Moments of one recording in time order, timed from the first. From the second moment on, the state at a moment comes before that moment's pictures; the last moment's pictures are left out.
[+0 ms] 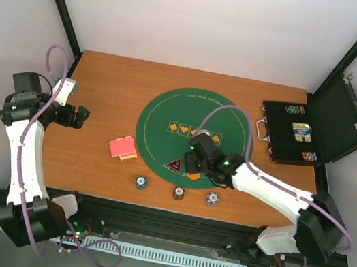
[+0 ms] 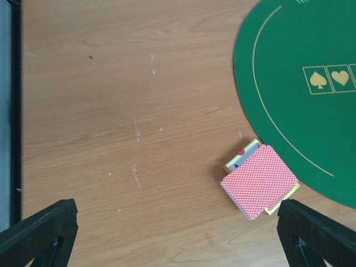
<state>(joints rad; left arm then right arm) 0.44 1.07 1.19 -1.04 0.44 0.46 0.88 1.34 0.91 -0.47 0.23 0.43</state>
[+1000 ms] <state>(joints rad) 0.44 1.26 1.17 -0.95 0.56 0.33 1.01 1.77 1.07 -0.47 0.13 0.47</state>
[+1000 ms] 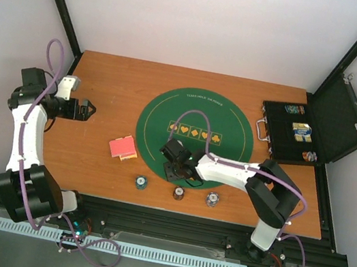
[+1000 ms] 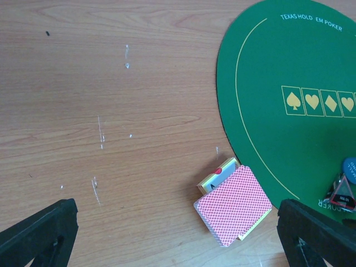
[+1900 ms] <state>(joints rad) 0.44 1.26 1.19 -1.00 0.66 0.33 0.95 1.93 1.22 -0.47 0.11 0.39</state>
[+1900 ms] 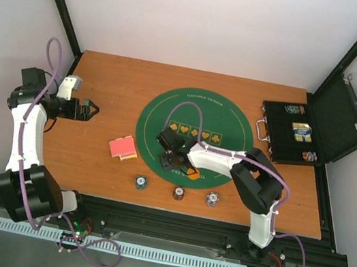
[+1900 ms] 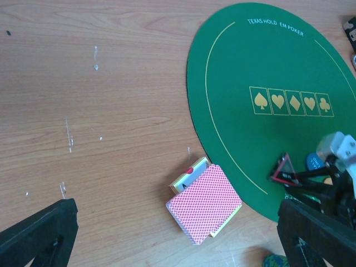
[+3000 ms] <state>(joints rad) 0.44 1.26 1.19 -1.08 0.69 0.38 0.86 2.12 1.58 -0.62 0.10 0.31</state>
